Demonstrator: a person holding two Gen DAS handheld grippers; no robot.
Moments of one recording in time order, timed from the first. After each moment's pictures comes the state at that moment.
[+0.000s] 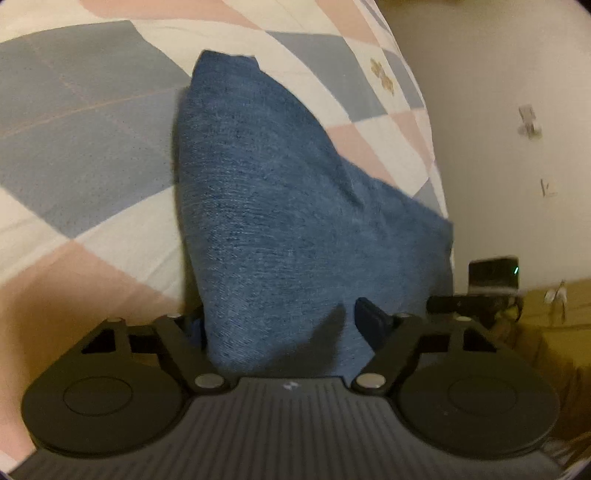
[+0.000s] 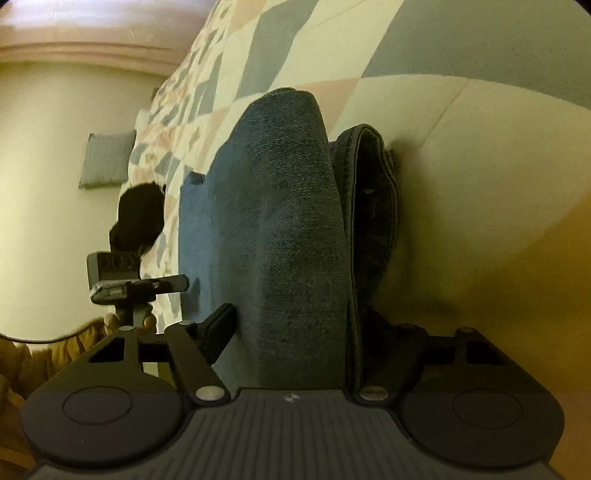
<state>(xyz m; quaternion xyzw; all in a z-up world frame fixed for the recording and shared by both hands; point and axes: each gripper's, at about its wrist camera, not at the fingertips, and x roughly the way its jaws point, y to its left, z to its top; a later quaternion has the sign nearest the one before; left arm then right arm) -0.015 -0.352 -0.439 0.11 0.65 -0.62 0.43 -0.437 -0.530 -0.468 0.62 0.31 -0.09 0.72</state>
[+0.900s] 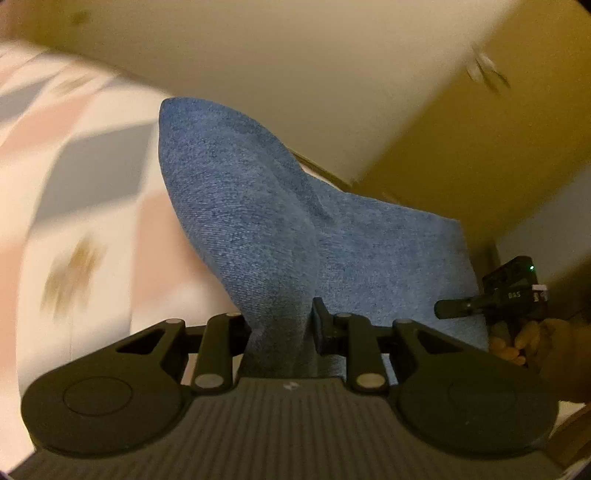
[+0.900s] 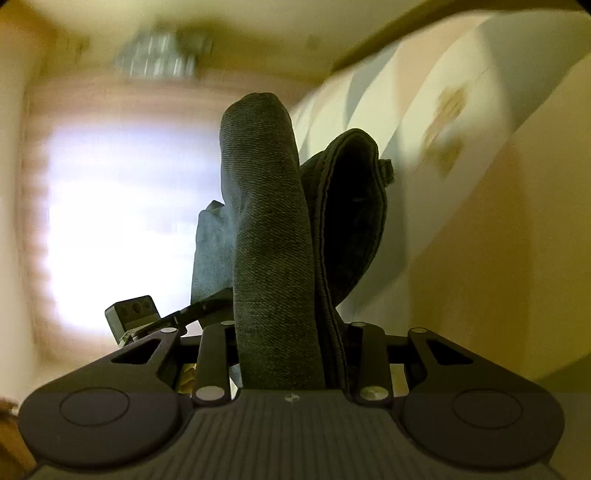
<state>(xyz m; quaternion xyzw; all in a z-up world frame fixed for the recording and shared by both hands) -0.266 -0.684 -0.289 0.38 0.33 -0.85 0.18 -0.615 -0.429 -0.407 0.65 -0.18 -0.38 0.63</state>
